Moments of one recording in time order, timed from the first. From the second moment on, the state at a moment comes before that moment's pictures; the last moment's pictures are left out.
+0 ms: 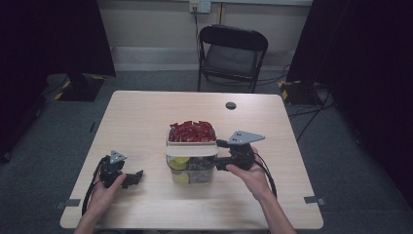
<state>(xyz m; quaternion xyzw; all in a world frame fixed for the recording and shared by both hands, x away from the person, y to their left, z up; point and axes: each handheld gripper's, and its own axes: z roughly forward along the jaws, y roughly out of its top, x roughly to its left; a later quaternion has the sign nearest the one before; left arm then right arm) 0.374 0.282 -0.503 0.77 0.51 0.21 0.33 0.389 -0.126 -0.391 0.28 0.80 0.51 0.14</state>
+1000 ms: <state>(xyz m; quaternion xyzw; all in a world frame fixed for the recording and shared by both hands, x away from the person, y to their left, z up) 0.373 0.283 -0.502 0.77 0.50 0.21 0.32 0.422 -0.126 -0.365 0.28 0.79 0.54 0.13</state>
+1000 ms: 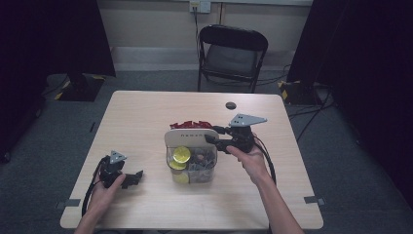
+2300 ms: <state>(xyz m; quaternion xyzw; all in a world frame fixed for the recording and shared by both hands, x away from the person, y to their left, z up) 0.339 0.219 -0.404 0.76 0.39 0.20 0.48 0.436 -0.124 -0.366 0.29 0.78 0.54 0.13</state>
